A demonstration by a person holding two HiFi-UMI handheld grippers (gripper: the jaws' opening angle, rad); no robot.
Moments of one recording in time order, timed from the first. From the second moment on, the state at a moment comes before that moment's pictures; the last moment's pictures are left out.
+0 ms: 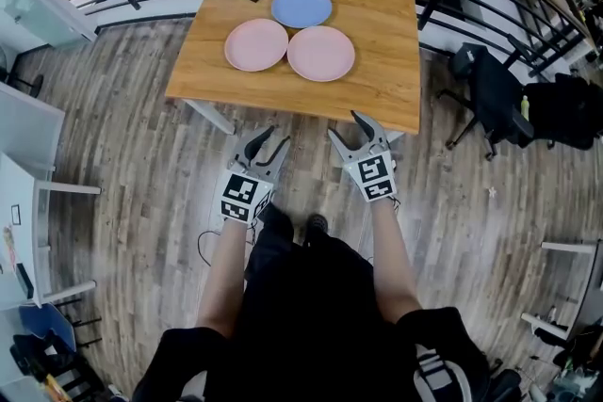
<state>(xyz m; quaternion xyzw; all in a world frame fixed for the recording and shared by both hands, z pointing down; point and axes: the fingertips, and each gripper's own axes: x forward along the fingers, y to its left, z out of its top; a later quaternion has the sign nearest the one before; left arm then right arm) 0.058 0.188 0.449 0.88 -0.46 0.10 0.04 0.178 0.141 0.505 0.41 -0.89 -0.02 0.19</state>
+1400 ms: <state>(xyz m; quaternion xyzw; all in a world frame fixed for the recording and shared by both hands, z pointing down) -0.003 0.089 0.459 0.91 -0.40 0.09 0.06 0.127 0.067 0.517 0.46 -0.86 0.02 0.22</state>
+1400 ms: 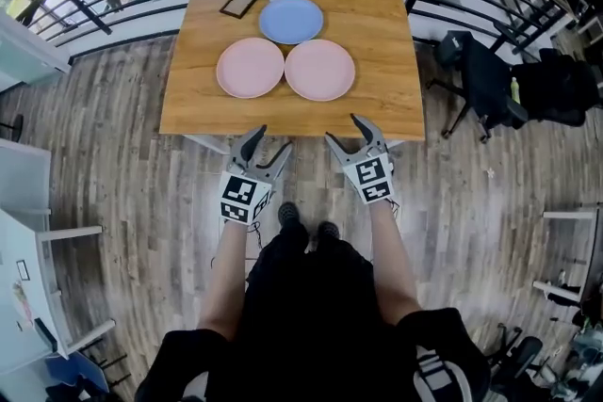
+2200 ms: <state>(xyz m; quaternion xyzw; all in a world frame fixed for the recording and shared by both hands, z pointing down) -0.053 0.059 0.469 0.92 -0.37 0.09 0.07 0.076 0.048 0.529 0.49 -0.84 0.02 0.23</state>
